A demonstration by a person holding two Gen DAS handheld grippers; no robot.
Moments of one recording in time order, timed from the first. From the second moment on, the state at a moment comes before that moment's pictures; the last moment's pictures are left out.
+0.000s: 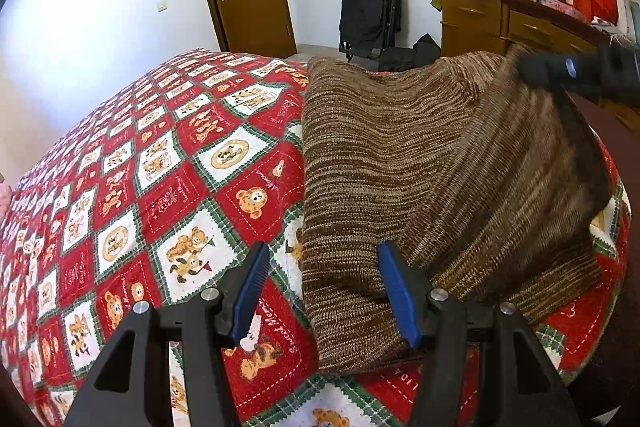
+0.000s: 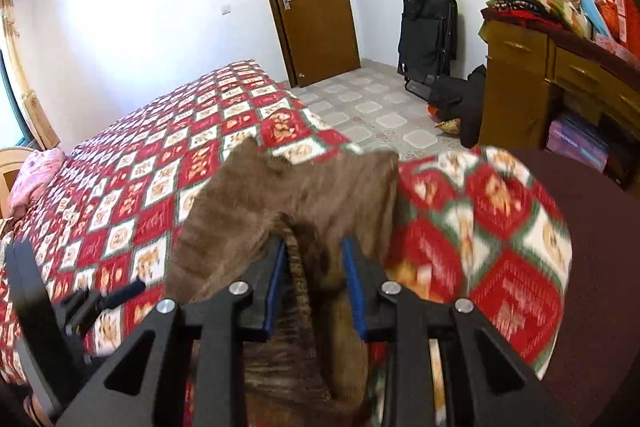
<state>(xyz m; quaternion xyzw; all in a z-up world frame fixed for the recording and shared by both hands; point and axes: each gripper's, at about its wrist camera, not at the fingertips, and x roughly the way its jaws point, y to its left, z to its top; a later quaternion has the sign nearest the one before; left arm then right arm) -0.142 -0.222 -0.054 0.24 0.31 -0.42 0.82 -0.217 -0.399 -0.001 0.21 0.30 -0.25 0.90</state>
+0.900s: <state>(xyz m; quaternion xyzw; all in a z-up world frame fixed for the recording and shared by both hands) -0.121 -0.205 -0.040 0.17 0.33 -0.46 0.81 -0.254 -0.349 -0.062 0.27 0.41 -0.12 0.86</state>
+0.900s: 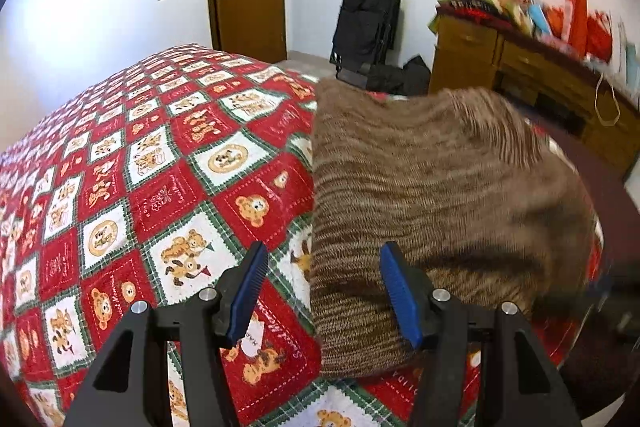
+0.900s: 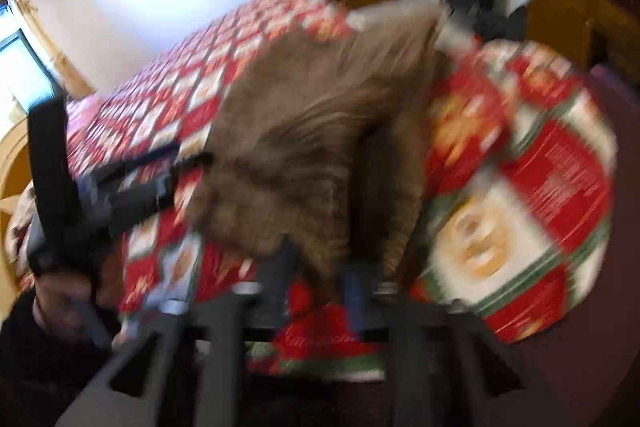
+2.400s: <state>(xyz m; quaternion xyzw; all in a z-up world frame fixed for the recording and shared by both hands) -0.148 -0.183 -0.066 0.25 0.32 -0.47 0.79 -0.199 -0.392 0.004 0.03 0.32 -0.29 0.90</state>
